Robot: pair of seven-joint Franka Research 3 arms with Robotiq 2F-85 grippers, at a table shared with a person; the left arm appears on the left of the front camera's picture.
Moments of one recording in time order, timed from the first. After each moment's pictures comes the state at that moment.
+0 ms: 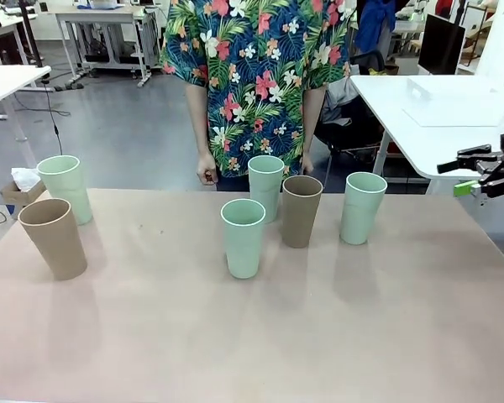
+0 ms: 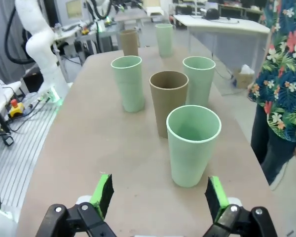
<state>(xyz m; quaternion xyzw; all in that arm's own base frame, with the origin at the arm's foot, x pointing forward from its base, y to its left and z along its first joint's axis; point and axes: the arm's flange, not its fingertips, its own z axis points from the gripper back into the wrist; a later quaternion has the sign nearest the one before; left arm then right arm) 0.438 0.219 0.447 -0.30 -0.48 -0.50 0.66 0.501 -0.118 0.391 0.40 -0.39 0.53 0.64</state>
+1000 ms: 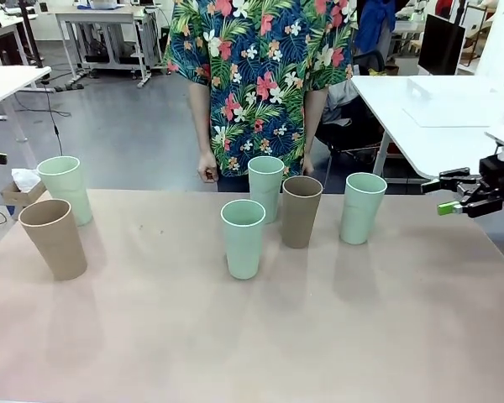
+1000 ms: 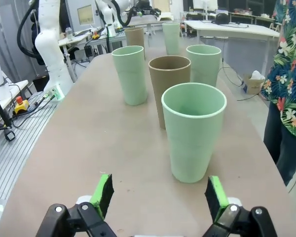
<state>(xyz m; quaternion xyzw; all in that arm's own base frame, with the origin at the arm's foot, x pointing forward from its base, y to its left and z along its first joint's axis) 0.506 0.256 0.383 -0.39 -0.45 -0.47 0.65 0.523 -0.112 0.326 0.43 -0.39 0.53 0.62</state>
